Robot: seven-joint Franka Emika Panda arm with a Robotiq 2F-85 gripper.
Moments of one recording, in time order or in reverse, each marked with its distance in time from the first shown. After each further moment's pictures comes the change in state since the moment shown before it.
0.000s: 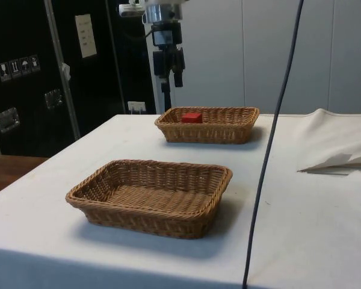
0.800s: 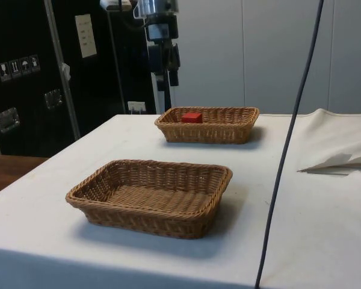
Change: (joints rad) arm 0.005 -0.147 0.126 -0.092 -0.112 0.003 0.110
